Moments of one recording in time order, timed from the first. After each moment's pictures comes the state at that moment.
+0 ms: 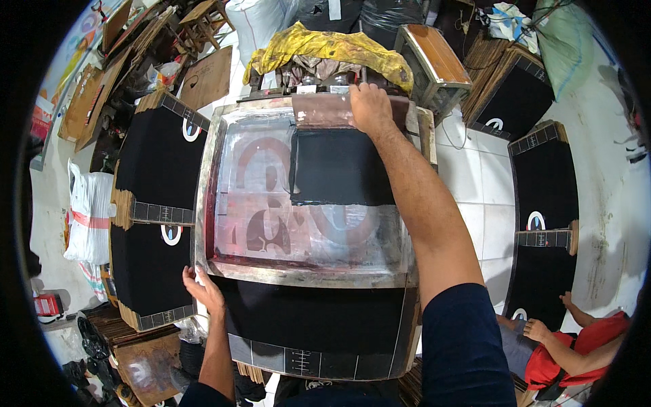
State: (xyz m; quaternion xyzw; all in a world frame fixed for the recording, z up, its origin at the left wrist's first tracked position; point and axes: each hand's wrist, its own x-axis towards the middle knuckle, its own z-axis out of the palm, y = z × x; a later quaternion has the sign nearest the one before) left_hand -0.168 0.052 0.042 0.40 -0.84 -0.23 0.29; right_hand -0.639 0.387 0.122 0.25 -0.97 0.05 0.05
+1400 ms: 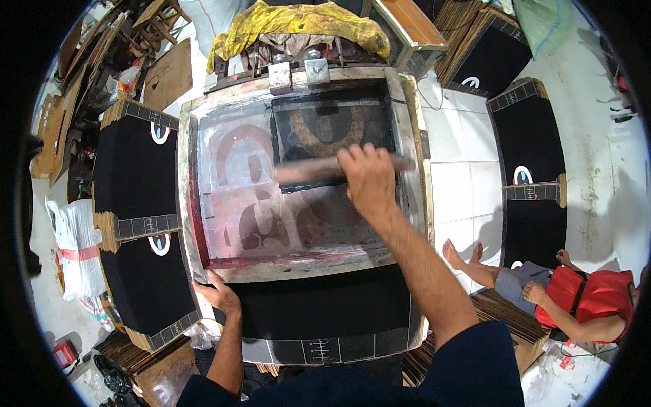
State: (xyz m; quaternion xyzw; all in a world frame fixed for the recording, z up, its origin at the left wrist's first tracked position) left_hand -0.172 0.053 0.002 0.46 -0.82 -0.27 0.23; right_hand -0.444 0.400 0.116 0.23 -0.96 0.07 0.12
